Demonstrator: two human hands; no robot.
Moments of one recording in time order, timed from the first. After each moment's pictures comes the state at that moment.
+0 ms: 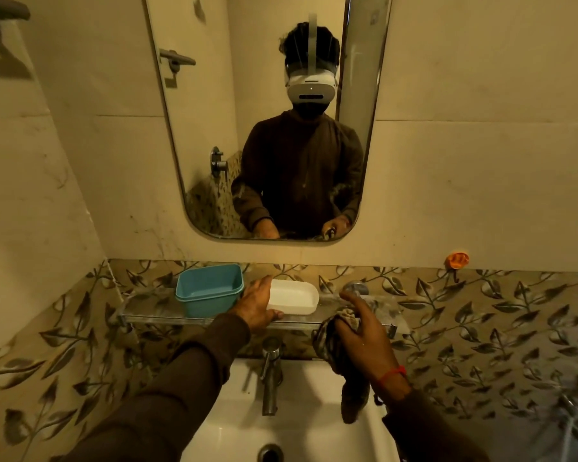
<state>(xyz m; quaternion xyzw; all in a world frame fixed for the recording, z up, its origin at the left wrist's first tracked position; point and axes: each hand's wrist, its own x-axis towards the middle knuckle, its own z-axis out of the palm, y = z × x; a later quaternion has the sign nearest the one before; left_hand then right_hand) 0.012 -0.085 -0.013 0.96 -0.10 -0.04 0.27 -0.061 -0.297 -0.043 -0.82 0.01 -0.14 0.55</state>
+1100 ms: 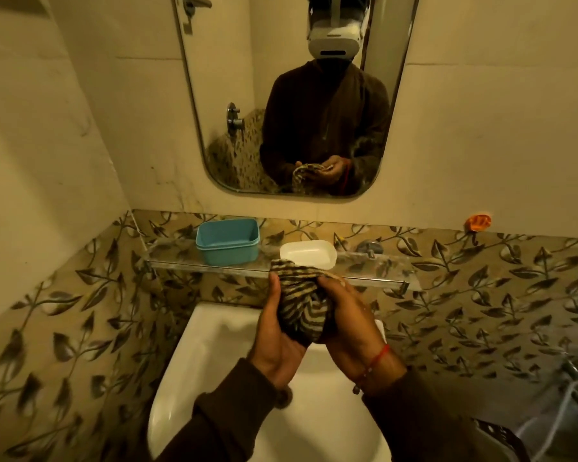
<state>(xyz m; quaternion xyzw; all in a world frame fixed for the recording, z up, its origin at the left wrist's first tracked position) -0.135 -0.125 -0.044 0.36 0.06 -0.10 0.93 -0.130 -0.230 -0.006 -0.49 0.05 0.08 0.87</state>
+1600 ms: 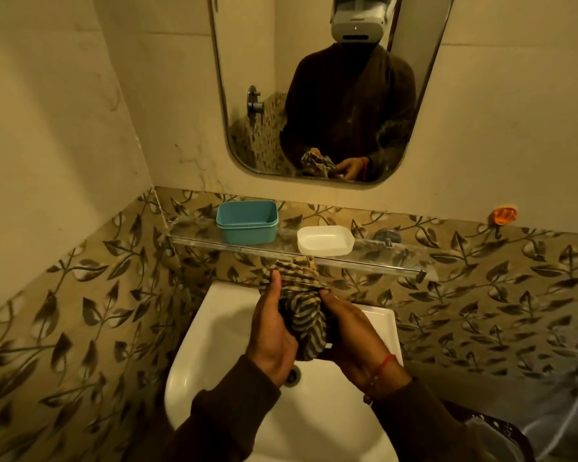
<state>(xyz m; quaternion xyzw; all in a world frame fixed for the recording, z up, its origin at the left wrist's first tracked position) -0.161 -0.107 -0.045 0.43 0.12 -0.02 0.89 -0.151 -0.229 -0.048 -0.58 0.07 0.19 0.79</state>
